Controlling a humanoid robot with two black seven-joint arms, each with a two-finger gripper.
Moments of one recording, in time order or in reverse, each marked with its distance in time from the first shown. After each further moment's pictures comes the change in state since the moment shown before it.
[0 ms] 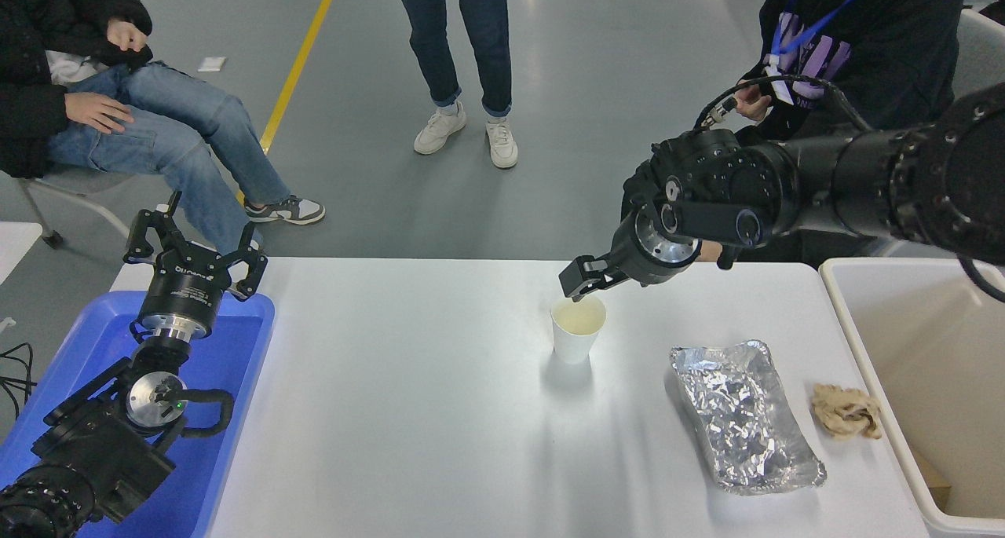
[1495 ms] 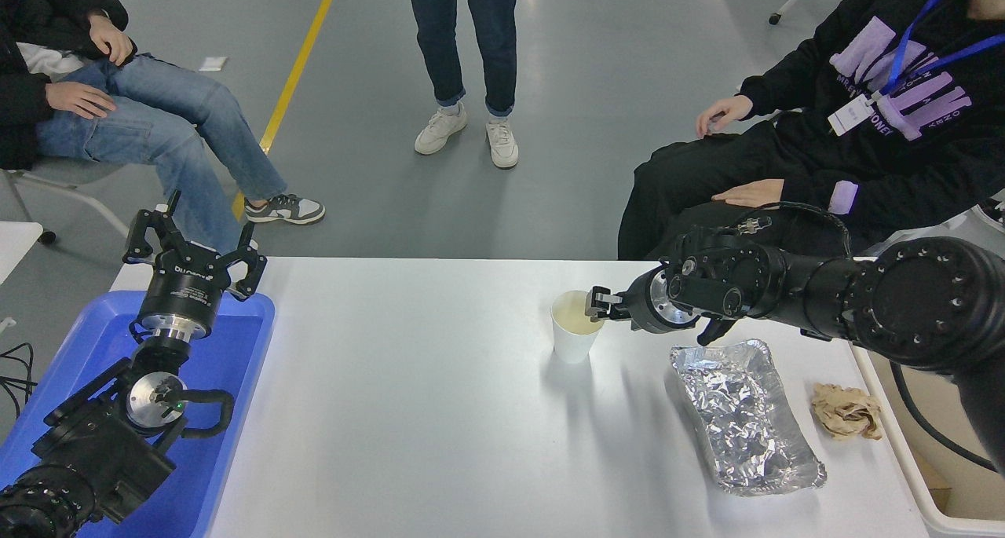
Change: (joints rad) left arm 0.000 0.000 0.000 0.000 0.000 0.000 -0.003; right arm -0.324 0.001 0.117 -0.216 0.142 -0.123 -0.065
